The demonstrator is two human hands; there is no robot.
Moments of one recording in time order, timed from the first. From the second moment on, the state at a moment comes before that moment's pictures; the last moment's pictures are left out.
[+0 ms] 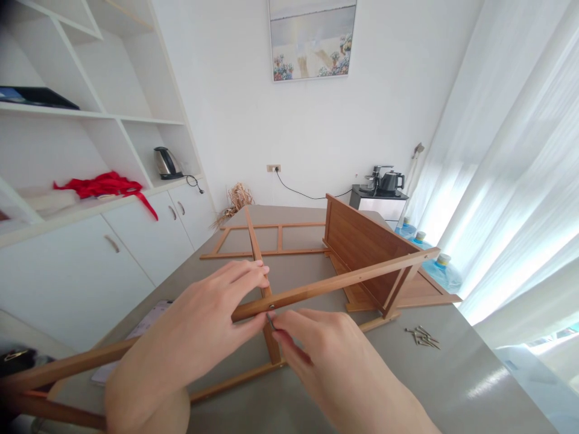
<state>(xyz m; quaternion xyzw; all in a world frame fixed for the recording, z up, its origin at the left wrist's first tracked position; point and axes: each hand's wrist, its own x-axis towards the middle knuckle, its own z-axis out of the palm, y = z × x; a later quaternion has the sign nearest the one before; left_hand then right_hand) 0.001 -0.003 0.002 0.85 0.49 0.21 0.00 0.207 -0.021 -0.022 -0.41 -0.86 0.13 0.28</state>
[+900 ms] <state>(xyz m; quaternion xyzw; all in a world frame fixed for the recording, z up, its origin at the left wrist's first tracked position) 0.001 -0.002 0.002 0.85 0.48 0.22 0.01 0.228 -0.013 -0.018 -0.35 -0.89 0.01 0.29</state>
